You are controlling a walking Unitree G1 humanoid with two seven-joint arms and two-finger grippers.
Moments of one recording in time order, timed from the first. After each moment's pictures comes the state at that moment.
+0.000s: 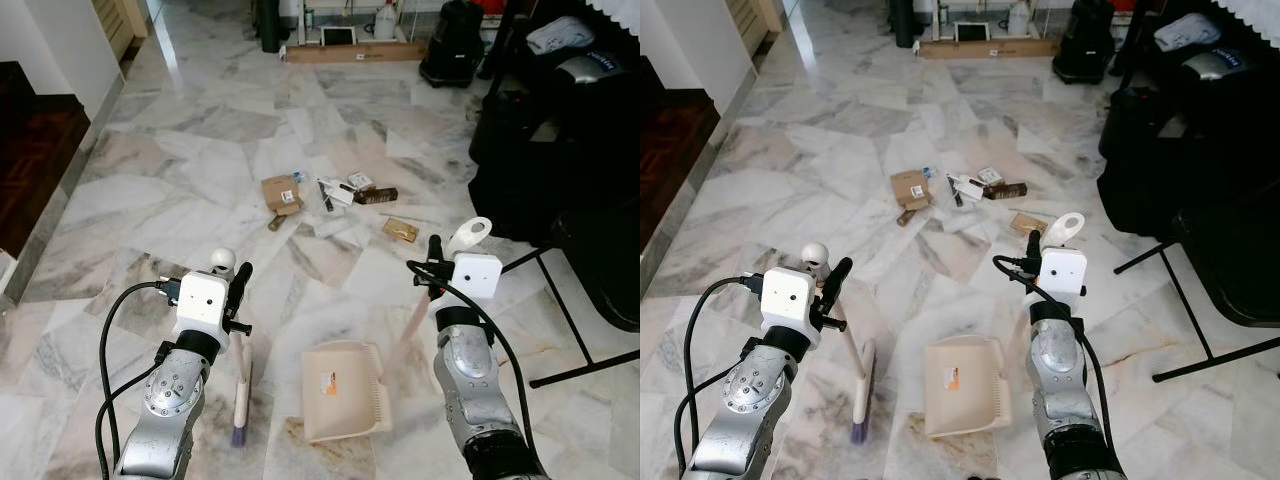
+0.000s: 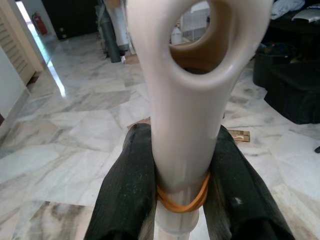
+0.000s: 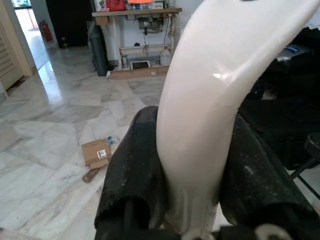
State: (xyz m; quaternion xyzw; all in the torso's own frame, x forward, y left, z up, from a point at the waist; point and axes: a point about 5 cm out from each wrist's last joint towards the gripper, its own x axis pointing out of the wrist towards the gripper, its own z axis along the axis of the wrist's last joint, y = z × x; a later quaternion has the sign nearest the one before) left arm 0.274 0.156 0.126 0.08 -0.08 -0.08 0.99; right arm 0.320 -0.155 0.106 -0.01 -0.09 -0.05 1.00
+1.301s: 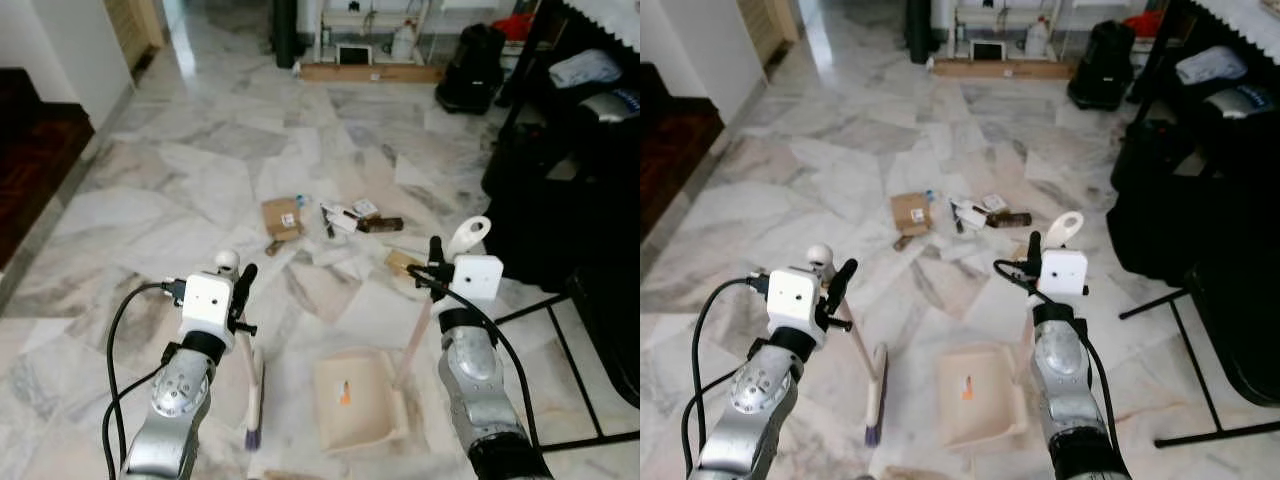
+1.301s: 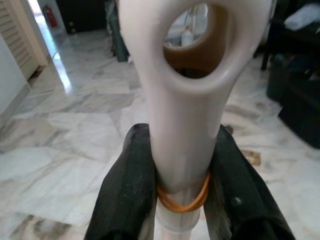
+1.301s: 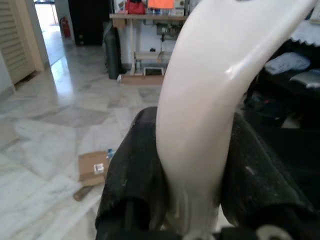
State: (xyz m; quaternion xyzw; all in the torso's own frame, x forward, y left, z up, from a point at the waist) left arm 0.274 0.157 0.122 0.08 -0.07 -0.08 0.99; right arm 0.321 -0.150 0.108 -0.03 -0.09 -0.03 0.99
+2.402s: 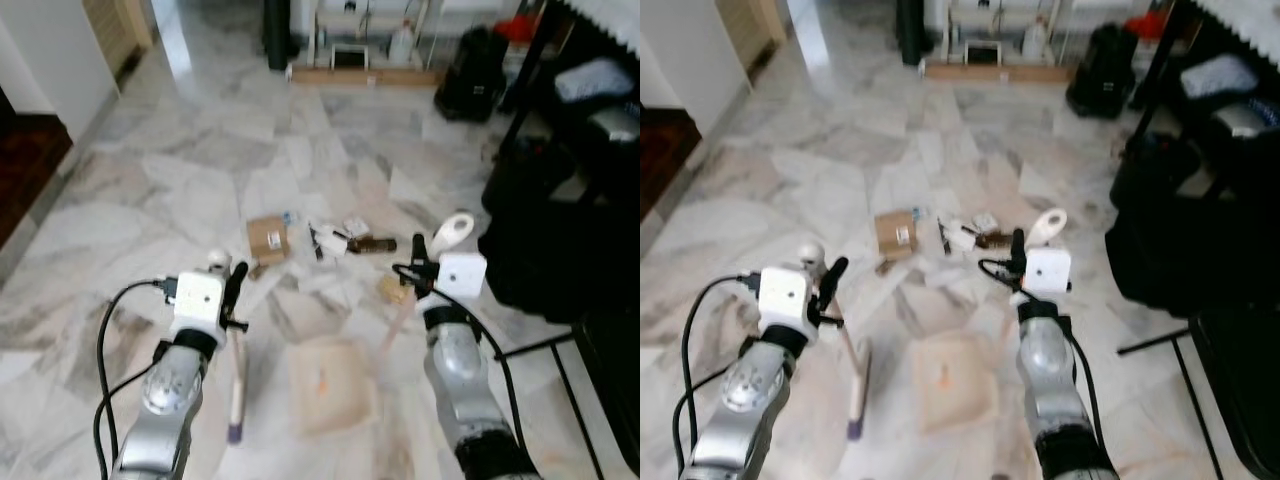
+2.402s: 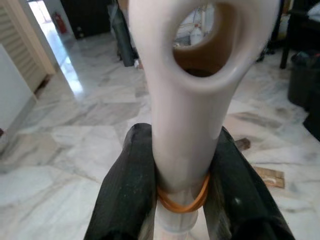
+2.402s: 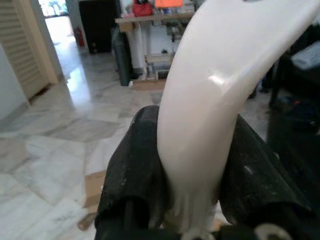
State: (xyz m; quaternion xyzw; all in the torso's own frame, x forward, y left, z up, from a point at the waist) left arm 0.276 0.153 0.123 0.09 -0.07 -0.08 0.99; right arm 0.318 -0.144 0.105 -0.01 -0.09 -0.02 1.00
